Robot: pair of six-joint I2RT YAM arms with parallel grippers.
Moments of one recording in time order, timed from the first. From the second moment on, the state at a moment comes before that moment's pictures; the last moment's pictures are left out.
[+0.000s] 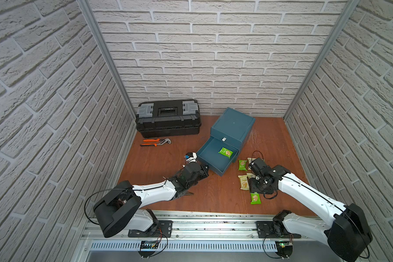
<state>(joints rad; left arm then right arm) -0.86 1.36 0.52 0.36 -0.14 -1.09 0.48 1.10 0.77 -1.06 0.14 0.62</state>
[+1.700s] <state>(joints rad) -0.86 1.35 0.51 0.36 -0.14 -1.09 0.63 1.93 1.62 -1.00 0.34 -0.10</state>
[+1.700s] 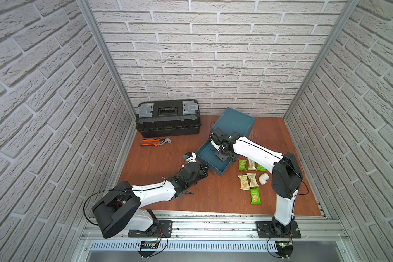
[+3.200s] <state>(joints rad) -0.85 1.35 0.50 0.36 -0.13 -1.09 0.64 1.97 1.73 -1.16 0.14 -0.21</state>
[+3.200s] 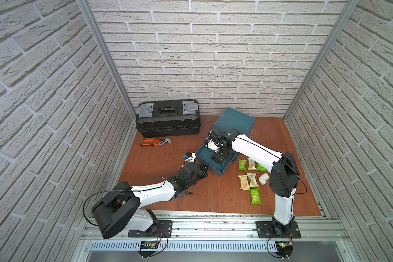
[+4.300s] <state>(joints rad) -0.85 1.35 0.50 0.35 -0.13 -1.09 0.63 2.07 1.80 -1.20 0.17 -0.23</state>
